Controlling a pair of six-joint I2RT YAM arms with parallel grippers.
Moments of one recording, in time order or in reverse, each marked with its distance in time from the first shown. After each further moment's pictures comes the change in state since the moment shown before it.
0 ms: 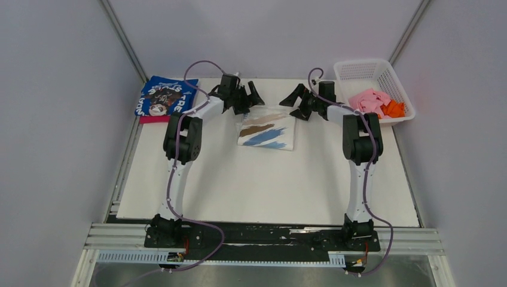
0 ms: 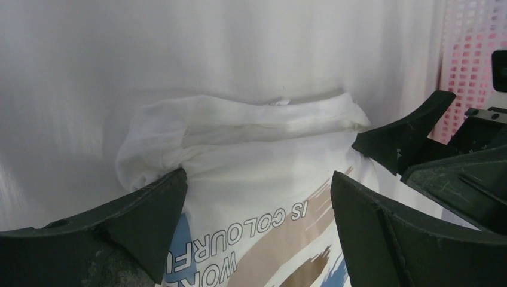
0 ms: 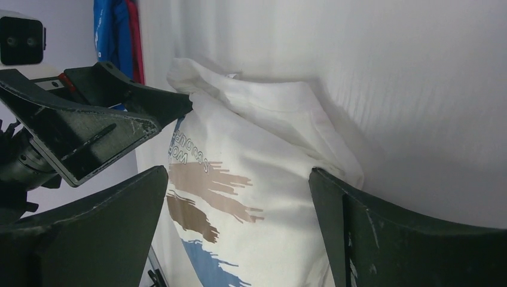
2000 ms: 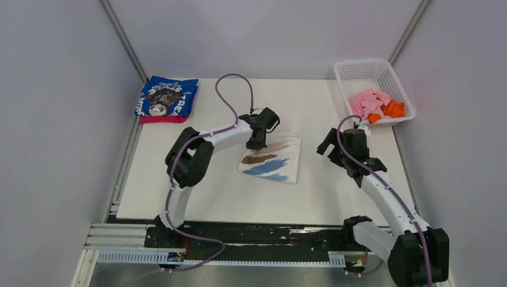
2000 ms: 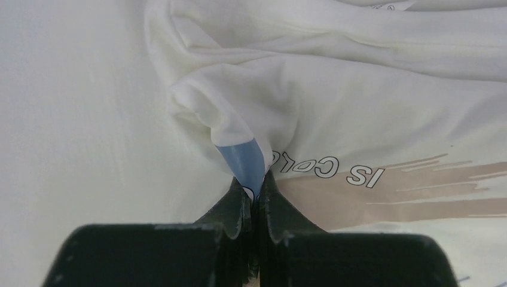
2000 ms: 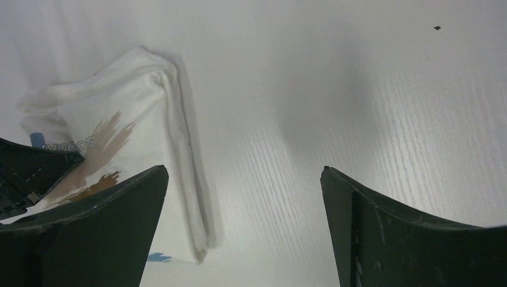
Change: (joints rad) left arm -0.391 -0.362 -0.453 -0.356 -0.621 -0.001; right arm 0.069 -1.327 -1.016 -0.410 0.788 -0.113
